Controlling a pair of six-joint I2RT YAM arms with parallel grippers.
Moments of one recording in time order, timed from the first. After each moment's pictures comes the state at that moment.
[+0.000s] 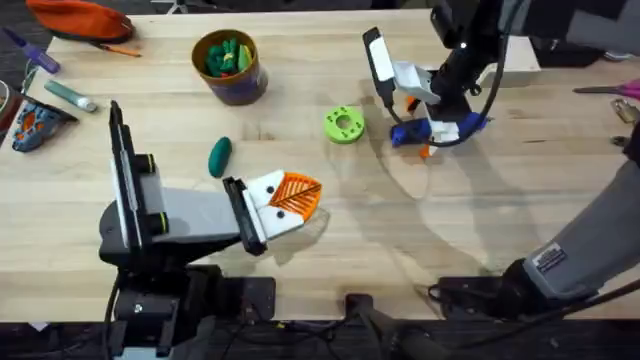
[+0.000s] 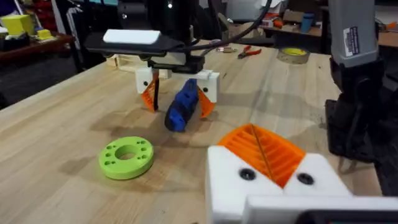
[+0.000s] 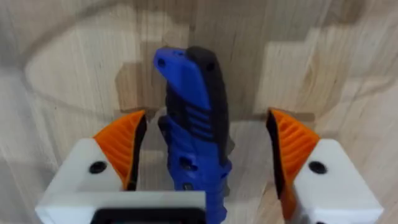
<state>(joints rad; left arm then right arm) 0.00 0.01 0.01 -0.12 1.16 0.10 0.19 1.95 1.41 -1.05 -0.10 -1.47</state>
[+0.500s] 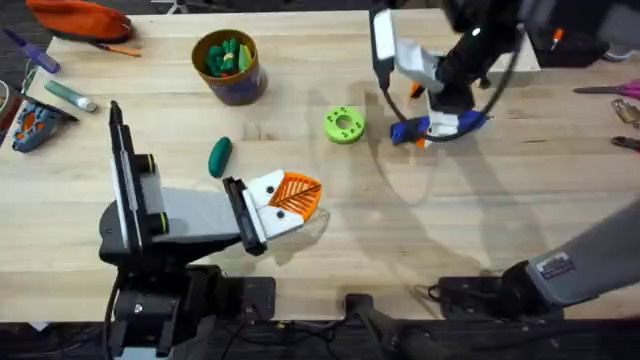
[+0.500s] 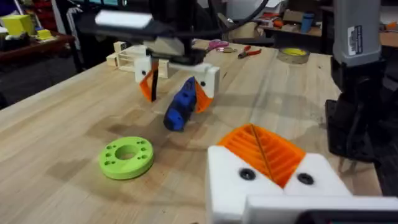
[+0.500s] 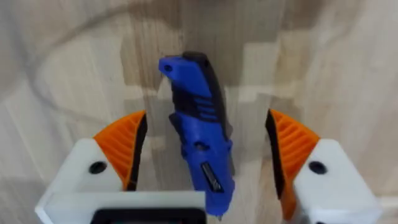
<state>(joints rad) 0.00 0.01 0.01 -0.12 1.16 0.10 0.22 1.84 1.42 -1.07 -0.12 -1.32</state>
